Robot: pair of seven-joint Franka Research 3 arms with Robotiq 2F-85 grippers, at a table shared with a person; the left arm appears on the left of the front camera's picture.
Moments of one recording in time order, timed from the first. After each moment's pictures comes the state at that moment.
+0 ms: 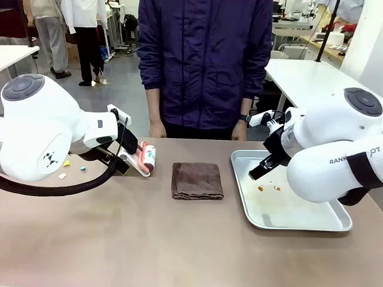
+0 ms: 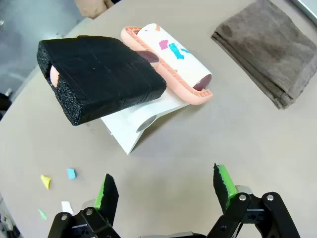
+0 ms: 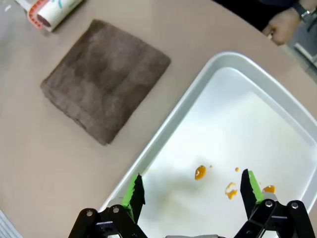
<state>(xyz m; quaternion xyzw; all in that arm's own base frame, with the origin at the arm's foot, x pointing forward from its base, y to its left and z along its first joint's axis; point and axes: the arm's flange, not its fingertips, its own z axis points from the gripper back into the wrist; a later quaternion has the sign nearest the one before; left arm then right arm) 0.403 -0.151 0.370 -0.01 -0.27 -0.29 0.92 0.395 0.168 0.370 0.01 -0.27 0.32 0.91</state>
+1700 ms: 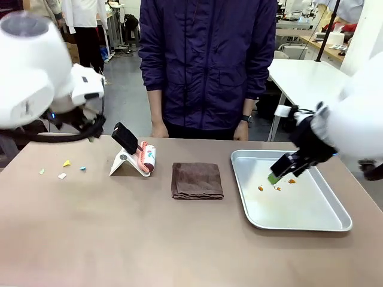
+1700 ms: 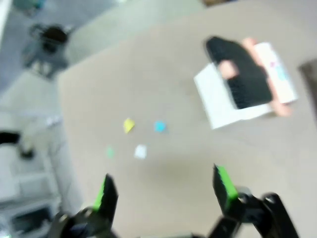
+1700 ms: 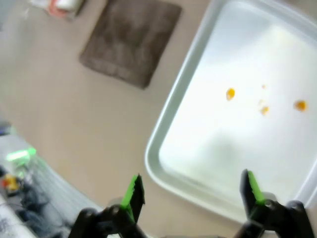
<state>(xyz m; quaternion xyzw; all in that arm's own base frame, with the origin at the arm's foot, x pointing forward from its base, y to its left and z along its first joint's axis) 0.419 -0.119 0.475 0.13 -0.23 -0.11 0.96 0.351 0.125 0.430 0.11 -0.13 0.20 0.97</state>
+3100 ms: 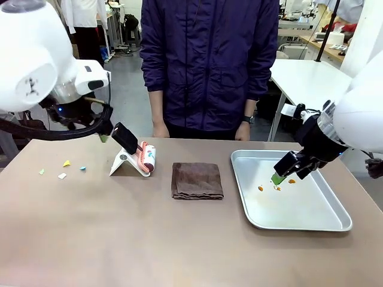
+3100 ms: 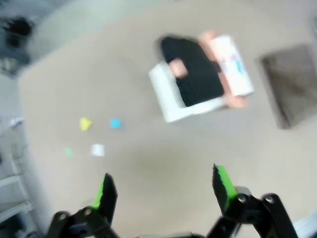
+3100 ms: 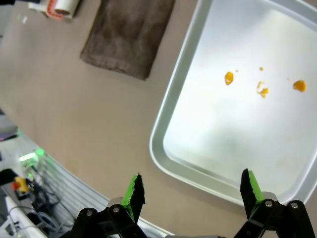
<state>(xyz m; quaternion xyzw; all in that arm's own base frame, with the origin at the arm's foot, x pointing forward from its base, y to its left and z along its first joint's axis) 0.427 -0.130 0.479 -0.01 -0.19 -0.15 0.97 0.347 0.124 0.435 0.12 -0.12 0.18 0.97</state>
